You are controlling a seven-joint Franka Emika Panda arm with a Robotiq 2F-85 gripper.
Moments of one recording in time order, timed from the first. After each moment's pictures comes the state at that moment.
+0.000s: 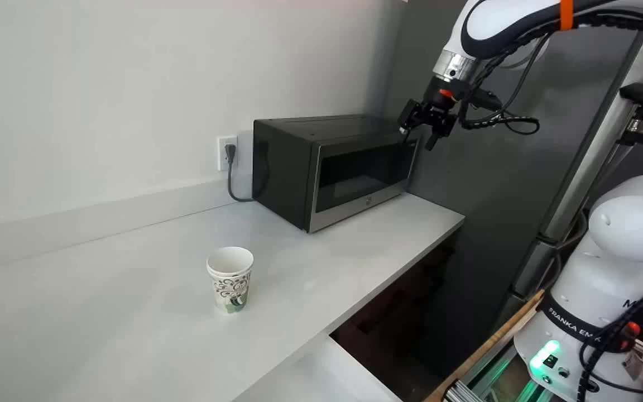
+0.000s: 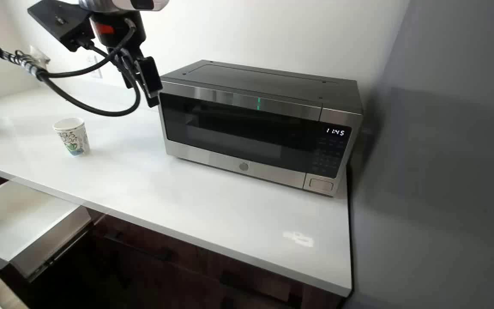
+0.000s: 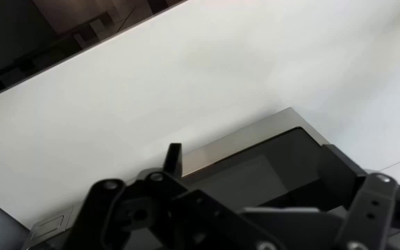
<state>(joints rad) 0.01 -0.60 0.03 -2.56 0.13 2.18 0.21</state>
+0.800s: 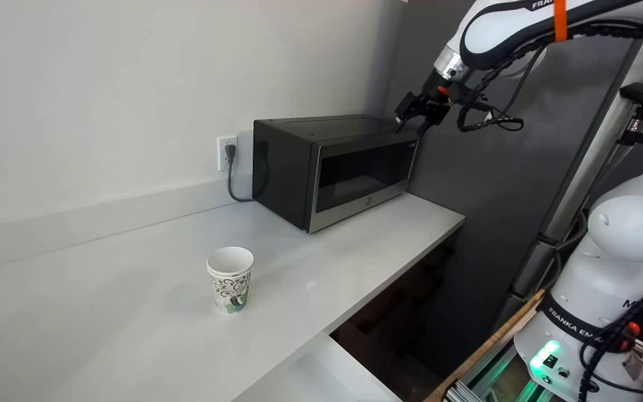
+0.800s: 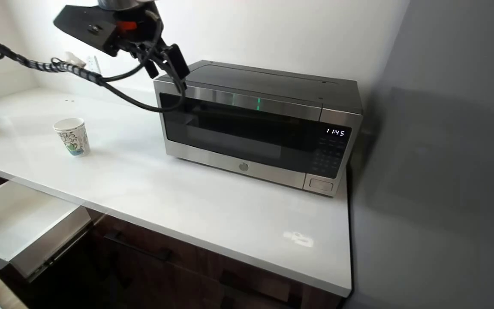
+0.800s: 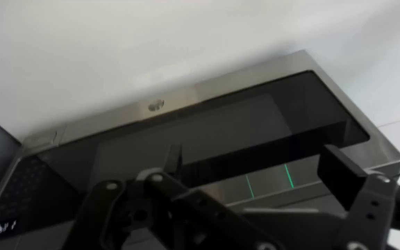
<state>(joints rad) 0.00 -0.58 0.00 -2.58 0.08 2.45 0.07</state>
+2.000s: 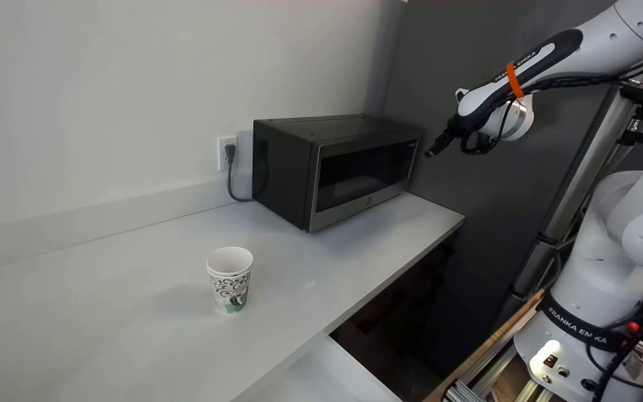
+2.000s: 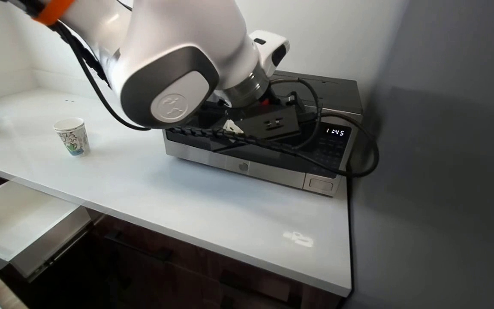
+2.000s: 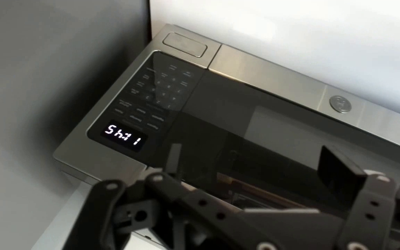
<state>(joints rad) 0.36 -0.24 -0.78 -2.61 0.06 3.15 -0.98</state>
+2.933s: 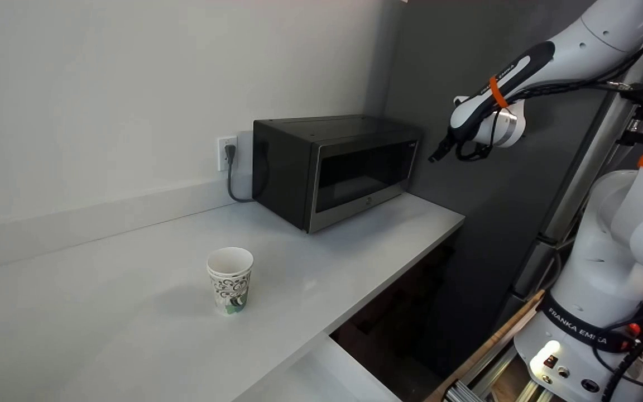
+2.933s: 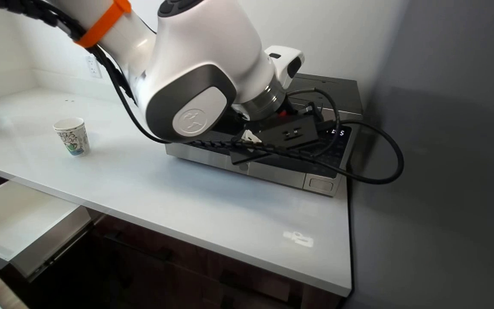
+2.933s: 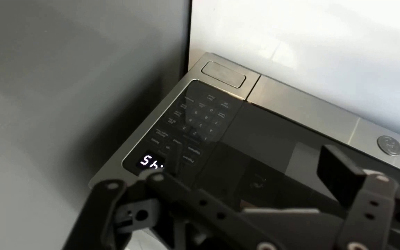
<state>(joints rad) 0.43 -0.10 -0.89 -2.56 0.07 3.23 -0.99</state>
